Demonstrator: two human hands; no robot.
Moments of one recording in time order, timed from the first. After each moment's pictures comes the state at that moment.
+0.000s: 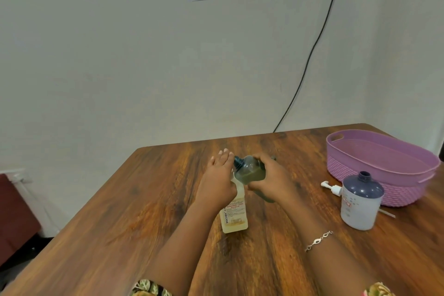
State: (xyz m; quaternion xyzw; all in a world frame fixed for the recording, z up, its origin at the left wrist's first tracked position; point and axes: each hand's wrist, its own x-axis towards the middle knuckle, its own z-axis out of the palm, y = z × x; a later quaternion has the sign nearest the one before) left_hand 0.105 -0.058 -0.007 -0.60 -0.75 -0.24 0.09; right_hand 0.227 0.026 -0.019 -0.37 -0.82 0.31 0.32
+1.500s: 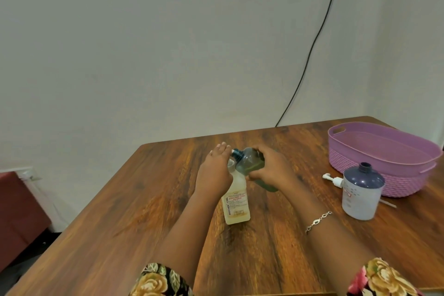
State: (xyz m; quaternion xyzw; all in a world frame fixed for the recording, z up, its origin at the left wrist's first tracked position) left_hand 0.105 -0.059 0.002 -0.56 -0.78 -0.24 0.11; right_hand 0.225 0.026 -0.005 -0.37 -0.83 0.30 0.30
